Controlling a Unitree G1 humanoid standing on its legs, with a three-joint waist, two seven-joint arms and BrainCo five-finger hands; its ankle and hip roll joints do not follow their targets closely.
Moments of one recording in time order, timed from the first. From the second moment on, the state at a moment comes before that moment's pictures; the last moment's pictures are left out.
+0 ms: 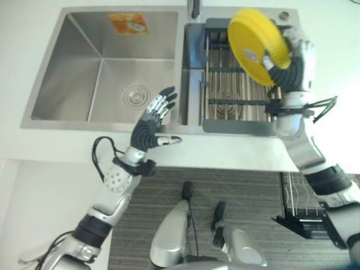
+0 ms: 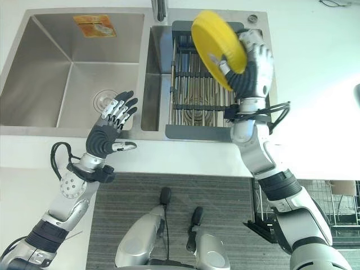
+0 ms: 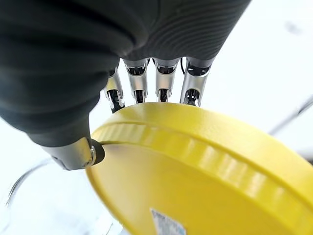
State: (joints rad) left arm -0.19 0.57 -0.30 -0.11 -0.48 -0.47 -0.05; right arm -0.68 -0.61 0.27 -0.02 -0.33 0.18 -0.66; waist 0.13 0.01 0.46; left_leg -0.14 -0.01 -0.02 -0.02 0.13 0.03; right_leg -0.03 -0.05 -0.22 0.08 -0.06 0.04
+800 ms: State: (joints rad) left arm -0.17 0.54 -0.27 -0.13 -0.45 -0.42 -0.04; right arm -0.52 -0.36 0.00 0.14 0.88 -0.13 -0.49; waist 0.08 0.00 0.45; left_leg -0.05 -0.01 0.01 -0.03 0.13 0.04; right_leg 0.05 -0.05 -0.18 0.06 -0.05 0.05
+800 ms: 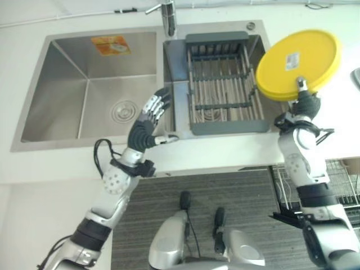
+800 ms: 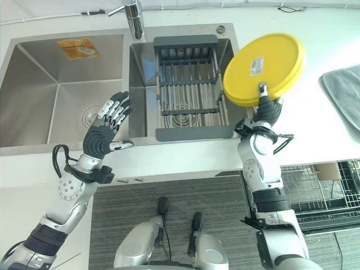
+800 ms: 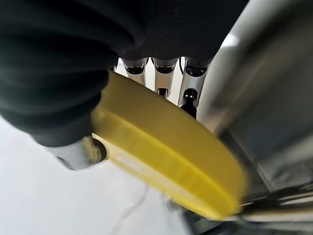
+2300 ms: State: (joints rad) left arm 0.02 0.48 -0.26 -0.10 -0.45 -0.40 -0.20; right arm -0.12 -0.19 0.11 -0.07 1.97 -0.18 0.18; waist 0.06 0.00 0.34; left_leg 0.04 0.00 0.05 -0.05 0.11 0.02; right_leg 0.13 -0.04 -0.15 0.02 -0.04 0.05
